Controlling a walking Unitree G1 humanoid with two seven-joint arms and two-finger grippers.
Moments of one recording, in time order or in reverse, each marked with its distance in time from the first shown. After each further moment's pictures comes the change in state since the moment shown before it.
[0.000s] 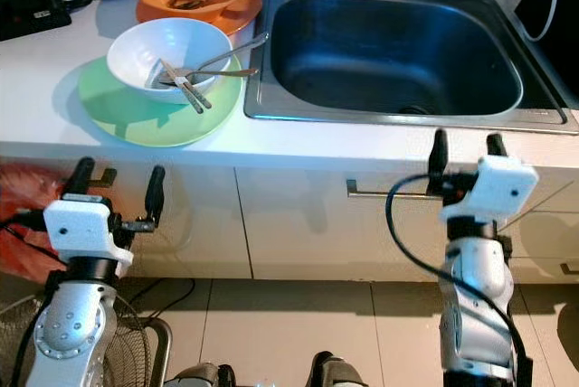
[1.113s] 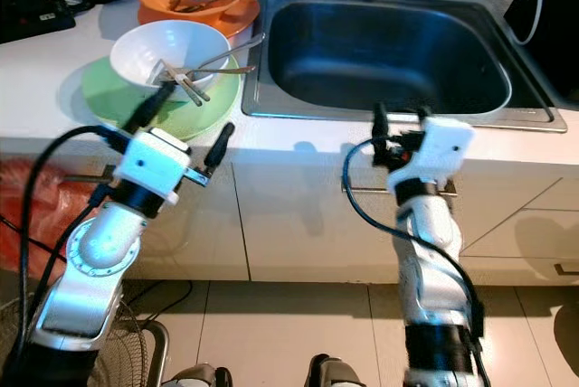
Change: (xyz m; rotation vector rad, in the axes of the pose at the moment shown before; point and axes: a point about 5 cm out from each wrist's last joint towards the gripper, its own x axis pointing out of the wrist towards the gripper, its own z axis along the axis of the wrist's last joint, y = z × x) left arm 0.068 -0.039 0.038 0.263 -0.215 -0.381; right arm 0.034 0.064 -0.004 0.217 0.068 0.216
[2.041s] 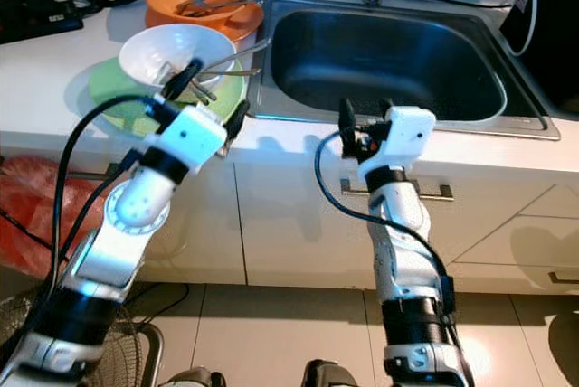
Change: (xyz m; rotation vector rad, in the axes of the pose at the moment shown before) left arm 0.043 -0.001 0.000 0.164 -0.029 -0.008; right arm 0.017 0.029 -0.008 0.063 -0.009 0.107
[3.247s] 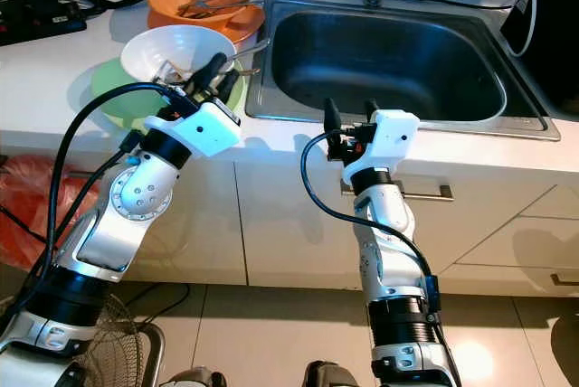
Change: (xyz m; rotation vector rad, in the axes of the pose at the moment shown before) left arm 0.011 0.010 0.008 0.242 -0.057 0.001; right arm 0.000 0.014 -0.009 0.042 0.010 0.025
